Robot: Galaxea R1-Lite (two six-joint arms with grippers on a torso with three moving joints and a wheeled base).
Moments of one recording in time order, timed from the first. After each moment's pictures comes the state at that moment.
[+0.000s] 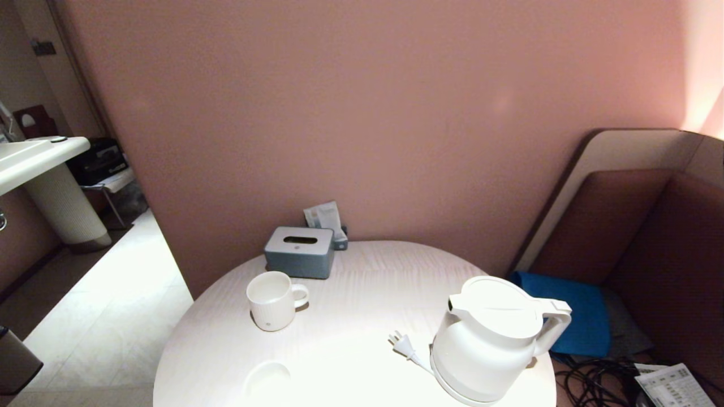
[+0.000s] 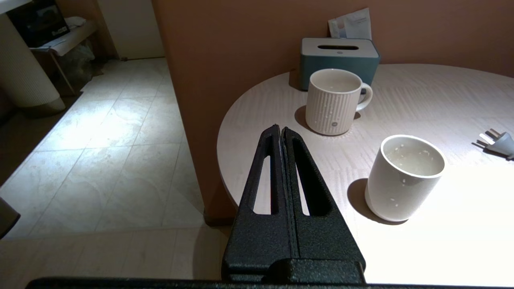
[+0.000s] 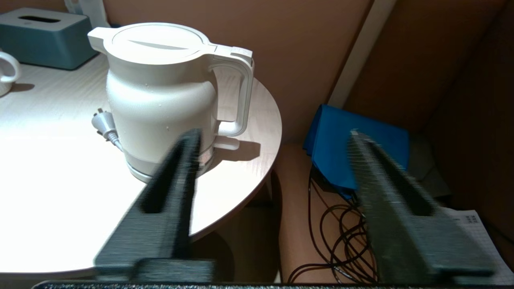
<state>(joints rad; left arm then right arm) 0.01 0.00 0.00 -0.03 0.00 0.00 0.00 0.00 0.00 0.01 0.01 -0.04</state>
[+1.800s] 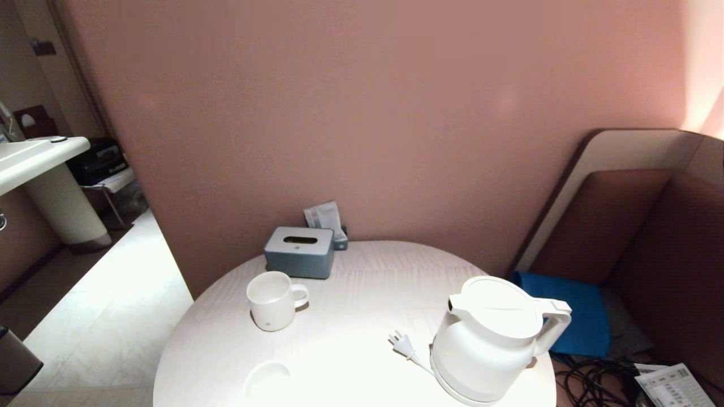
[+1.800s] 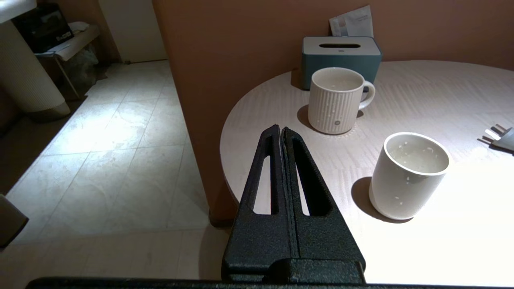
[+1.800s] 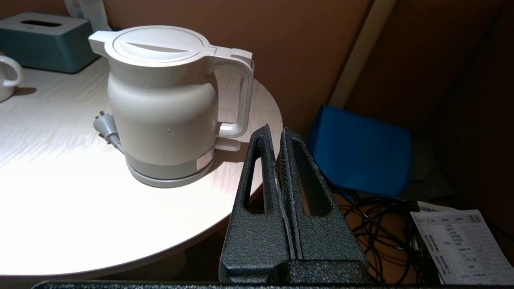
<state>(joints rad) 0.01 0.00 0.00 -0.03 0.00 0.02 0.00 0.00 0.00 0.00 0.01 -0.03</state>
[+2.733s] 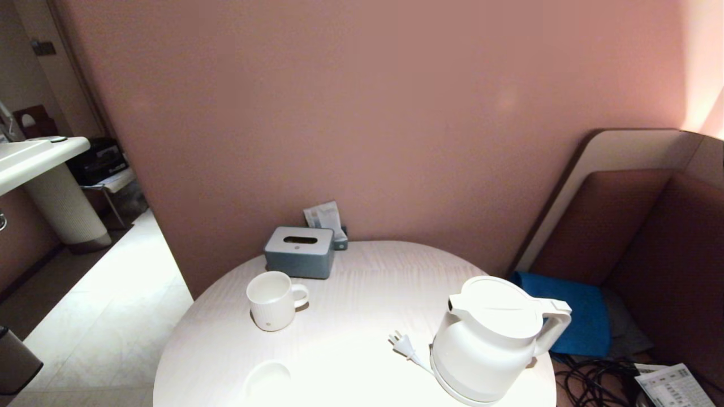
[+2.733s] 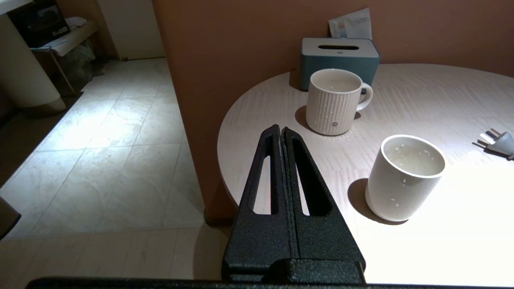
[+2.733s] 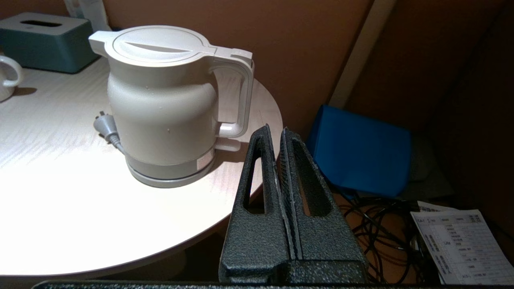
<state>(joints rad) 0.01 0.00 0.00 -0.03 0.00 0.00 0.00 0.00 0.00 0.00 0.01 -0.03</state>
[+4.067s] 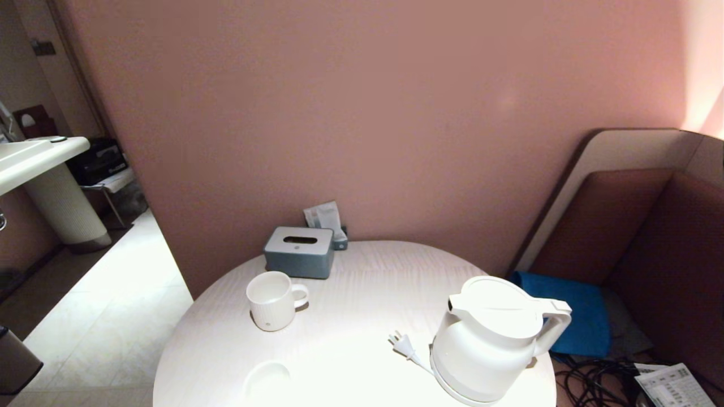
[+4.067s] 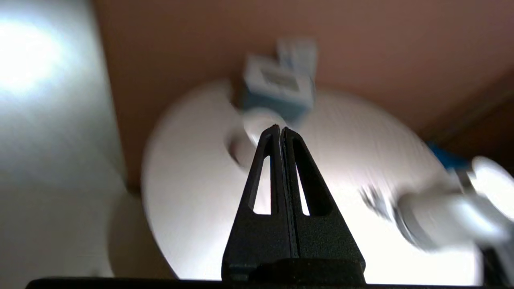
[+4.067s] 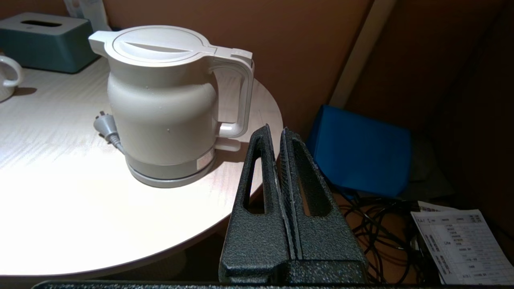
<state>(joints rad) -0.05 0.74 -0.67 0.08 -0.07 -0.29 0.00 0.00 0.00 0.00 0.01 -0.03</state>
